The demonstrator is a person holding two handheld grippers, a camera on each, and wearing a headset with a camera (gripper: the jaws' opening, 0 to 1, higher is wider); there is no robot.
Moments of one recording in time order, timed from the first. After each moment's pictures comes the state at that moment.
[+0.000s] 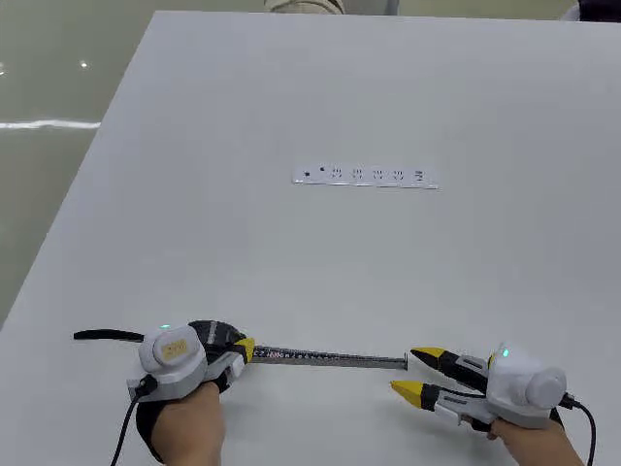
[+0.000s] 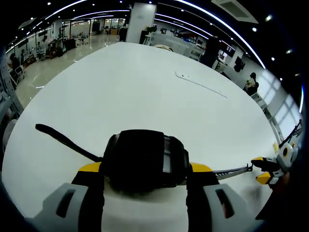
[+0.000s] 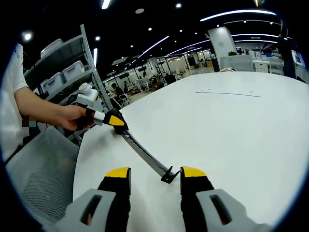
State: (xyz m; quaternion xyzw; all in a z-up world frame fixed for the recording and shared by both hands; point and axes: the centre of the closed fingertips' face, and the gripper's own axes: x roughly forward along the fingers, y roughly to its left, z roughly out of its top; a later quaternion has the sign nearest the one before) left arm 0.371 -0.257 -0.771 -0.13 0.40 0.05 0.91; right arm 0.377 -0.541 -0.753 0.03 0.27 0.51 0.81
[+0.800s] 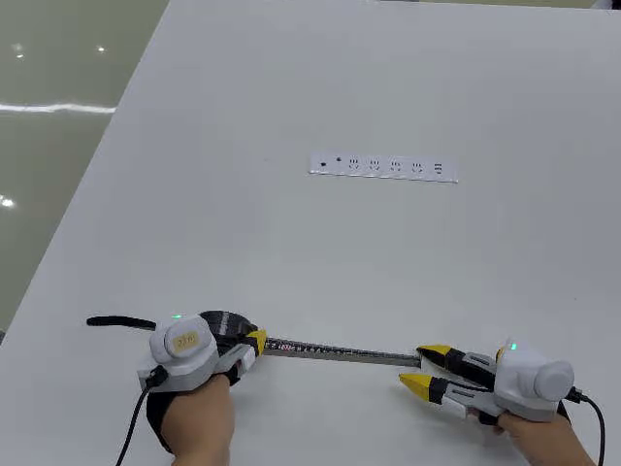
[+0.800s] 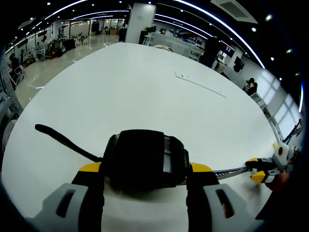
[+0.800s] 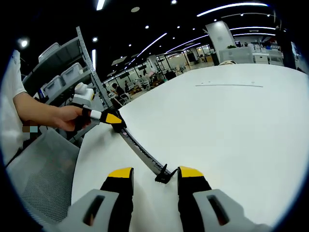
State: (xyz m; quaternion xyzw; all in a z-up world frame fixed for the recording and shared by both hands) left arm 0.370 -0.259 -0.769 -0.13 0.40 0.05 0.91; right arm 0.381 -0.538 -0.764 0.05 0.29 0.52 0.80
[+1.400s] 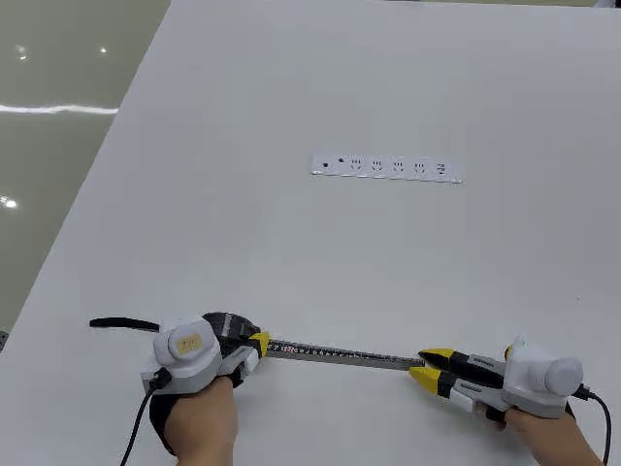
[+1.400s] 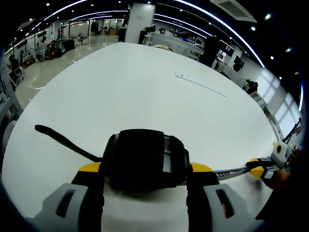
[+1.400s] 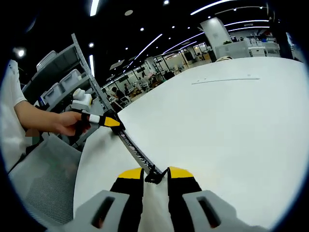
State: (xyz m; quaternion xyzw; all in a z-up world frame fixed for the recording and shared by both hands) left arm 0.370 -0.260 -0.771 -0.12 0.40 0.05 0.91; right arm 0.386 -0.546 -0.772 0.08 0.30 0.52 0.80
